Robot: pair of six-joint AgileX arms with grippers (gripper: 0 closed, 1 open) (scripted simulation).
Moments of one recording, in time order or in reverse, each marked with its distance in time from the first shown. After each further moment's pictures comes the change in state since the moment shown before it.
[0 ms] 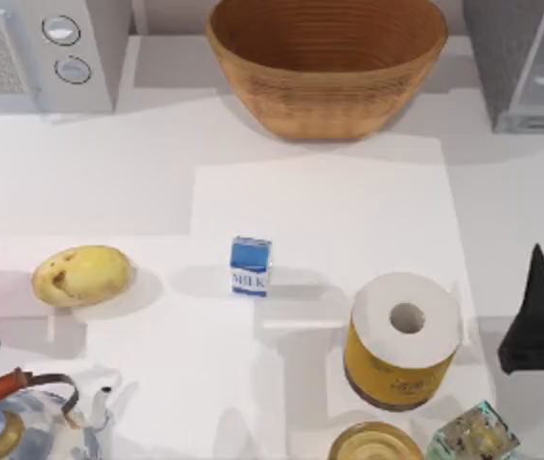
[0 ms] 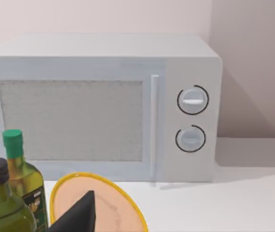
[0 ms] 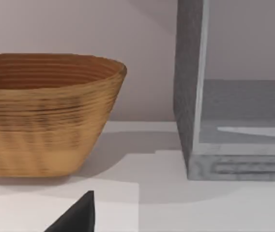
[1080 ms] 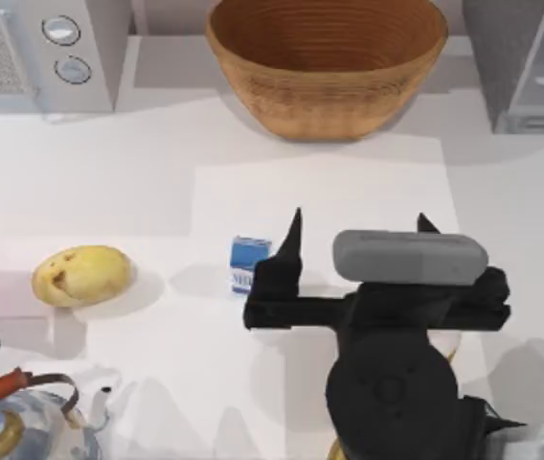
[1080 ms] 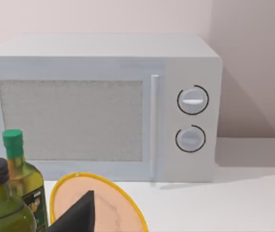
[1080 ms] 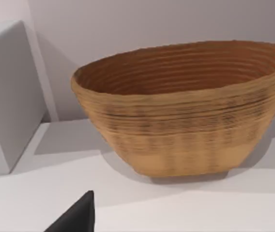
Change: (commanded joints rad) left arm 0.000 0.000 0.000 0.000 0.000 0.000; right arm 0.304 0.797 0.598 -0.018 0.260 0.334
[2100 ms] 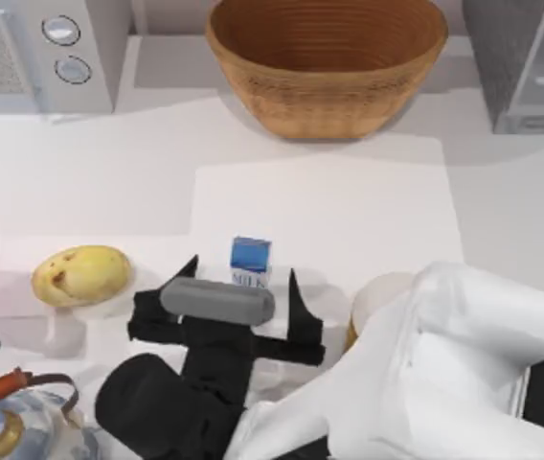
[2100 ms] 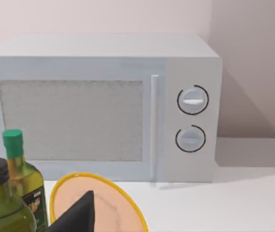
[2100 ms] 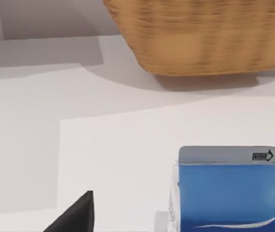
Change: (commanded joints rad) left arm 0.000 0.000 0.000 0.000 0.000 0.000; right arm -0.031 0.815 0.580 -0.070 0.187 0.174
